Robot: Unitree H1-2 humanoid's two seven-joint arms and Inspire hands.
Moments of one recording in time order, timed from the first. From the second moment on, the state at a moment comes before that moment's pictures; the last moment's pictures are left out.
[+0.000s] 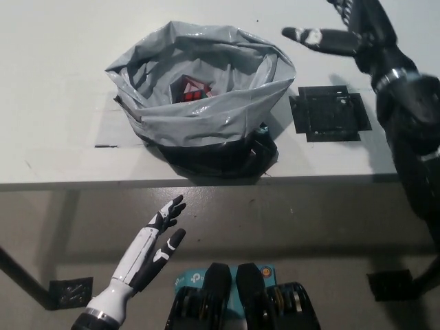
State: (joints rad) left_arm -0.09 0.17 -0.15 0.01 0.16 -0.14 -0.14; right_arm -0.85 -0.27 0.16 0.20 0.28 0.25 -0.10
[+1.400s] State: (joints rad) left_arm 0.05 0.20 -0.14 0.00 0.17 -0.15 -0.14; right_arm 0.03 -0.18 0.21 0.08 -0.26 -0.25 -0.25
